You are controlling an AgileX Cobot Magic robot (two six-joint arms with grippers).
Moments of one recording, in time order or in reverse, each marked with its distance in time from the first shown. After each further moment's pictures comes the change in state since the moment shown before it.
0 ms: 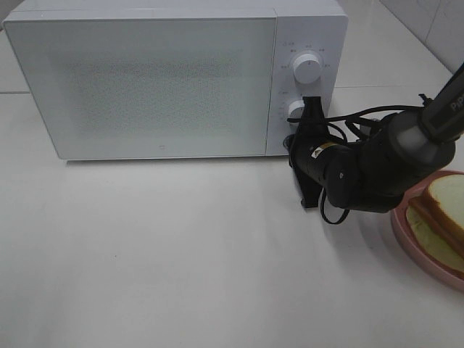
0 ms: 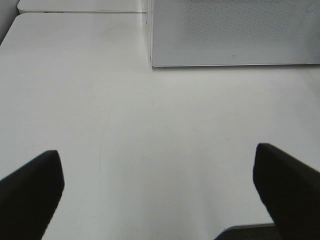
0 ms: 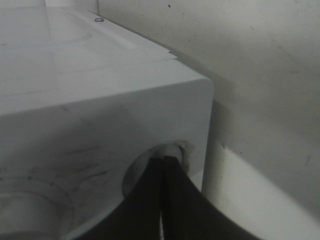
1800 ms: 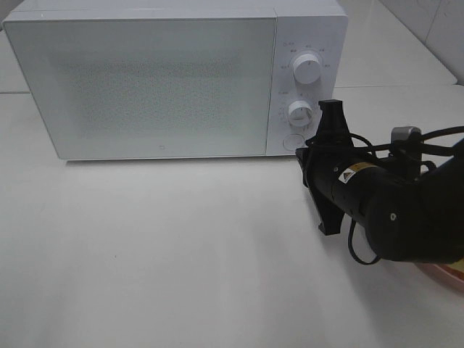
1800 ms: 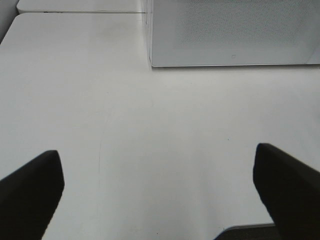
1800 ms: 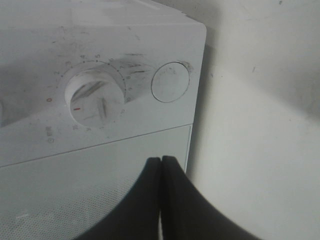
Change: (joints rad) left arm 0.000 0.000 0.000 -0.001 0.000 0.000; right arm 0.178 -0.291 0.314 0.125 -0.077 -0.053
